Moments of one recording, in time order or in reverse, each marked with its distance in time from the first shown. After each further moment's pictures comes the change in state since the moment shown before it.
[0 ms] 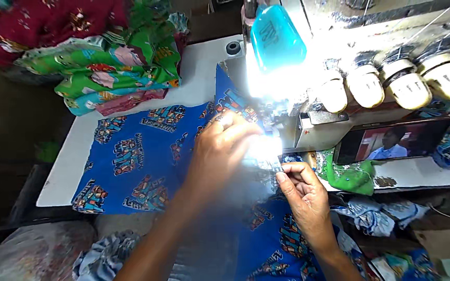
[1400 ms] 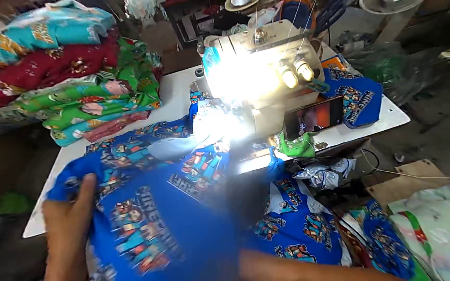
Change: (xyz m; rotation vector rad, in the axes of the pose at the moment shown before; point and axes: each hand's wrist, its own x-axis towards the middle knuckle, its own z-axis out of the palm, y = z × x) left_hand -0.148 -0.077 -0.140 0.105 0.223 -0.691; right_hand -0.143 -0.035 0.013 -0.131 -1.026 0.091
